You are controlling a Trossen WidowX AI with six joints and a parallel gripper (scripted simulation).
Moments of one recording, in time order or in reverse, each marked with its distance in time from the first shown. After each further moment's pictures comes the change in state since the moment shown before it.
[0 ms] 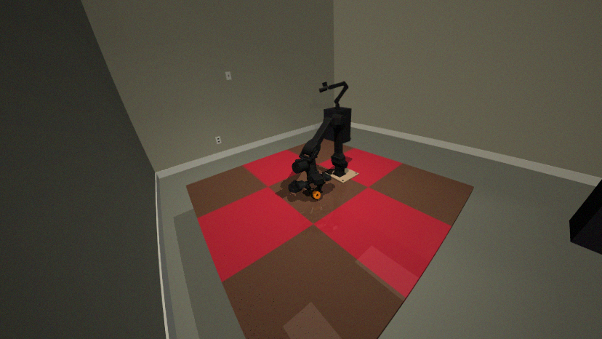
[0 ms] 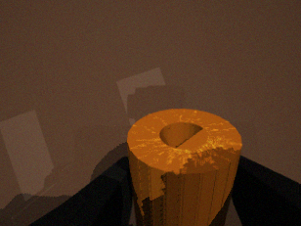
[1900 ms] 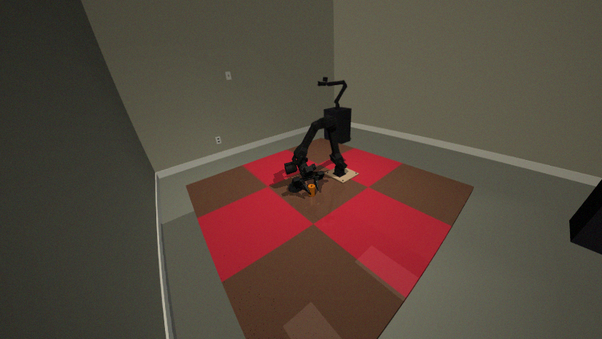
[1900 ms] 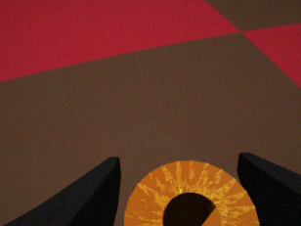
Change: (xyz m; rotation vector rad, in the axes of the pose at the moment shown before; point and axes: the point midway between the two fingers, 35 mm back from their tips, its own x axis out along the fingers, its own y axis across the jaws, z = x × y) arm -0.010 0.002 -0.048 0.001 -0.726 -0.005
